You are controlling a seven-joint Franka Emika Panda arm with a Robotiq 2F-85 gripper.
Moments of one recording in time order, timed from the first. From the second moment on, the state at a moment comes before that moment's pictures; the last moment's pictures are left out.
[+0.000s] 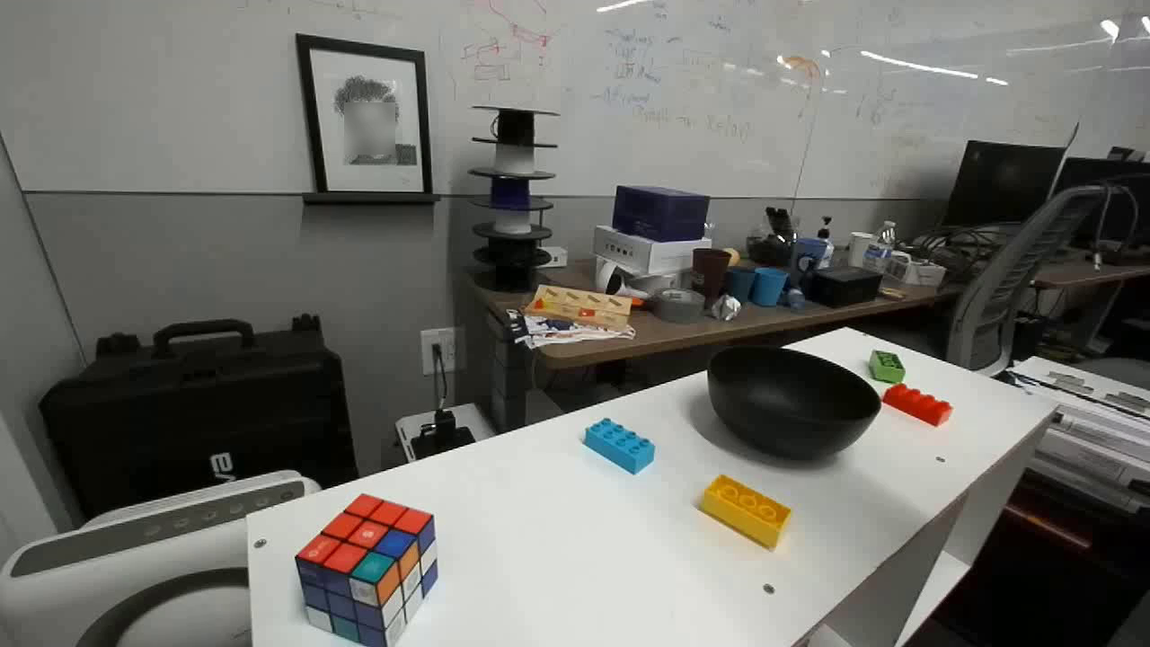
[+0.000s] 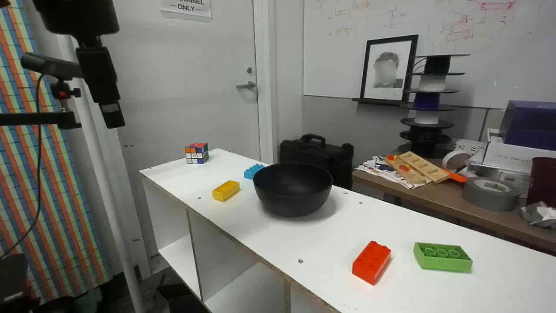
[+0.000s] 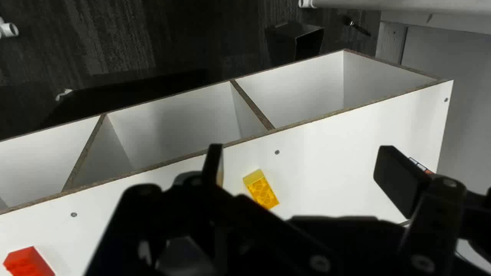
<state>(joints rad) 0.17 -0.53 0.08 -2.71 0.30 2.31 0.12</state>
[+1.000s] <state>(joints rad) 0.17 -0.45 0.09 -2.68 0.22 2.27 0.07</state>
